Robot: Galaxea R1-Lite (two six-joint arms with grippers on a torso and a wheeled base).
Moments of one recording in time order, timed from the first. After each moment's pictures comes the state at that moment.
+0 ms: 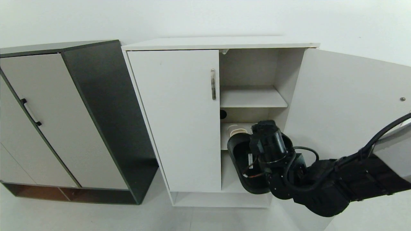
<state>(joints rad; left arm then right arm) 0.00 0.00 0.00 0.00 -0.02 0.01 0.80 1.99 -1.05 -0.48 -0.77 0.29</state>
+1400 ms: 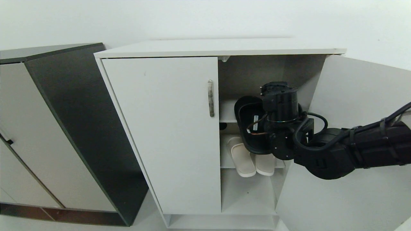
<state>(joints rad) 0.00 0.00 0.00 0.00 -0.02 0.01 0.73 1.96 -1.26 -0.51 -0.83 0.16</state>
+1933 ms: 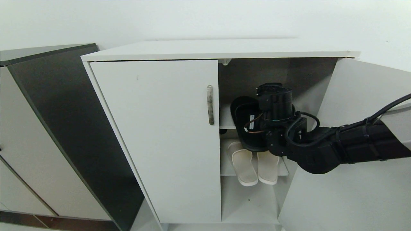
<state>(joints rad) 0.00 0.00 0.00 0.00 -0.02 0.01 0.69 2.02 -1.32 -0.52 -0.77 0.16</state>
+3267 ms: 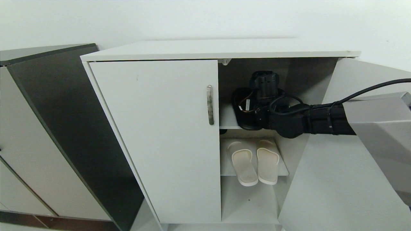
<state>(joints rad) 0.00 0.00 0.00 0.00 -0.02 0.01 0.59 2.24 -1.82 -0.24 -0.72 0.16</state>
